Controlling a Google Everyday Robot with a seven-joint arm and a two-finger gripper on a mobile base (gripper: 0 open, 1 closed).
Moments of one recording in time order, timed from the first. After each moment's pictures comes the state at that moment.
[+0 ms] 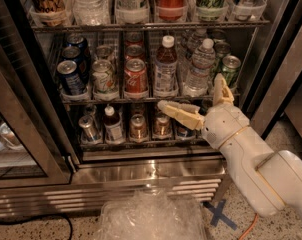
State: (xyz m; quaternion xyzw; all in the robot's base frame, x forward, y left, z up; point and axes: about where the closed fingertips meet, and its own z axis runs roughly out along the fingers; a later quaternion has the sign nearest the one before) arm 0.535 -0.111 0.905 -0.18 0.59 0.20 0.76
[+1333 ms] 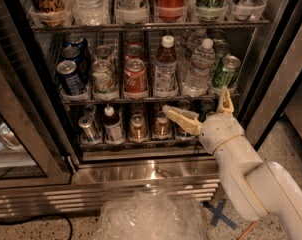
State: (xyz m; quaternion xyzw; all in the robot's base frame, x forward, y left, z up) arm 0.555 -0.136 0.857 -0.13 0.63 0.13 0.76
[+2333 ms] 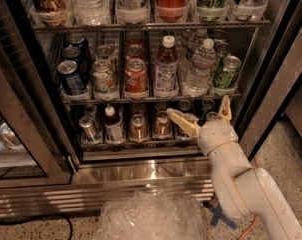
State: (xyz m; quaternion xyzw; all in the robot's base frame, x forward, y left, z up) arm 0.580 -0.156 0.813 -0.09 0.63 0.10 0.76
